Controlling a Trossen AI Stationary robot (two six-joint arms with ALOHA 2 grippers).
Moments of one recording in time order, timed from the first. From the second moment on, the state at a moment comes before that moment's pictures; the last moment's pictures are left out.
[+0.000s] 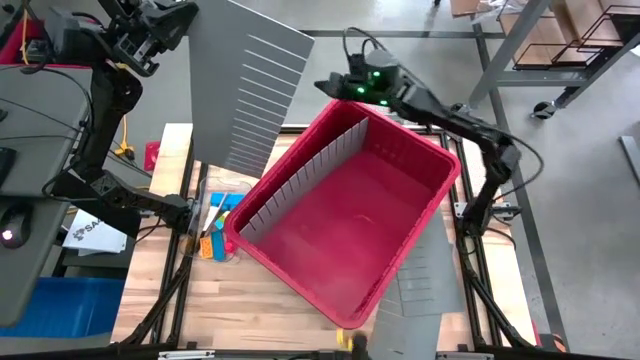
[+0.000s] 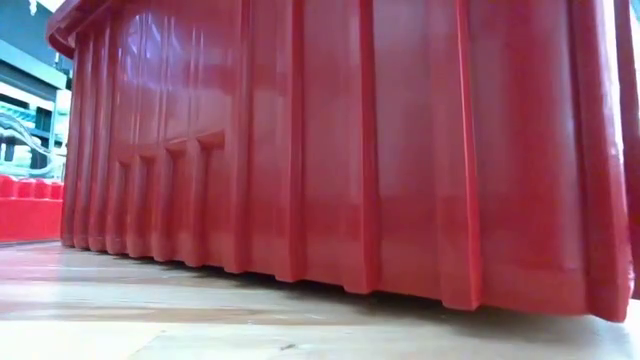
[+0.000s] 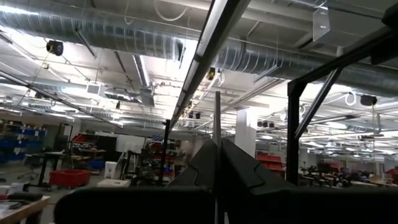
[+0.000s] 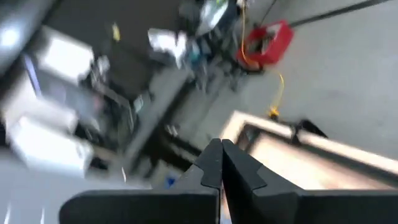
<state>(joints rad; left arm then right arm) 0.88 1.34 2.00 0.19 0.78 -0.76 -0.55 1.75 1.71 -0.18 -0.21 0.80</state>
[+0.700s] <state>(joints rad) 0.97 1.34 2.00 0.17 0.81 -0.70 0.63 1.32 1.63 -1.57 -0.05 2.08</state>
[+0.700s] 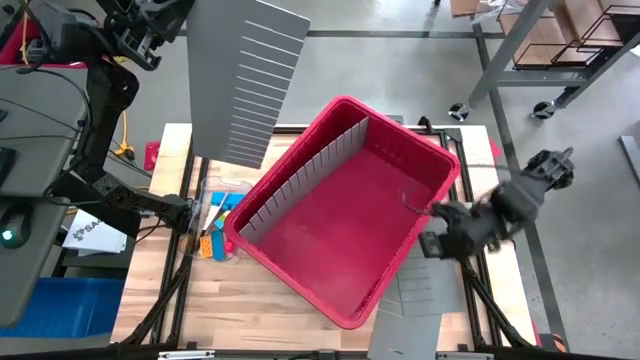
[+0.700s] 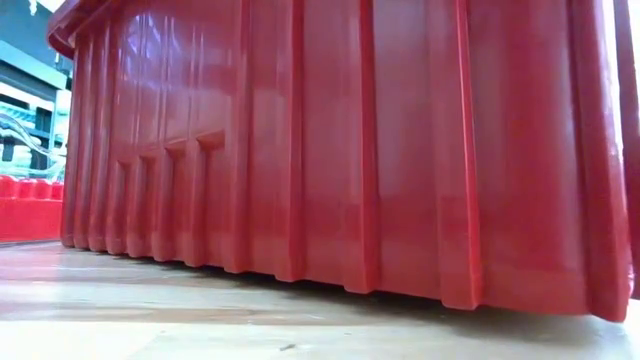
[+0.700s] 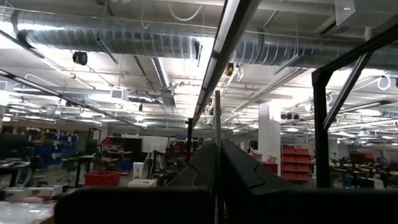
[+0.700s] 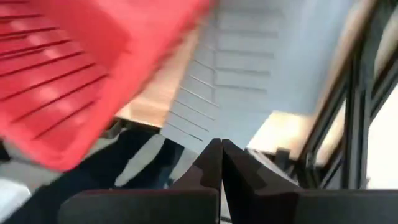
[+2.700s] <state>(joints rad) 0.65 1.41 2.00 -0.66 0.49 -0.19 -0.41 0.92 0.88 -0.81 0.60 1.27</state>
